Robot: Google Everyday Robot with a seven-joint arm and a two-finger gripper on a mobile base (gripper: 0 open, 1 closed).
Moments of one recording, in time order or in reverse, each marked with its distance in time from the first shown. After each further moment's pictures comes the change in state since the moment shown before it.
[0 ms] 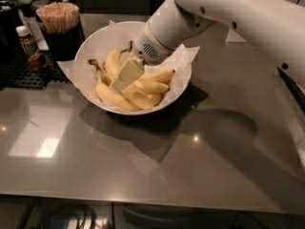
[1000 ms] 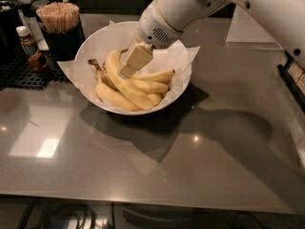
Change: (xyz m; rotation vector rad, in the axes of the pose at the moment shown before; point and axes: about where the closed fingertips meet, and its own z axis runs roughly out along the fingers) arm -0.019 -0.012 -0.034 0.028 -0.019 -0.193
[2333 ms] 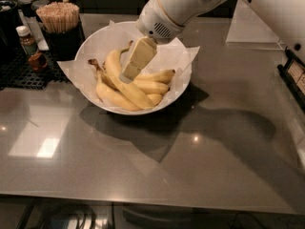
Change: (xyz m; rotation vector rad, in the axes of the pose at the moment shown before) arm -0.003 -0.005 -0.007 0.004 0.003 -0.014
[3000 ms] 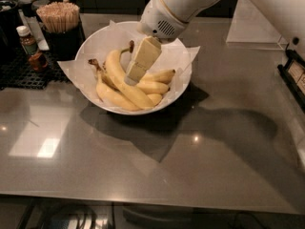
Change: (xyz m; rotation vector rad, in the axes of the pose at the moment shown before) arm 0.007 0.012 -0.006 -0.073 0.051 -0.021
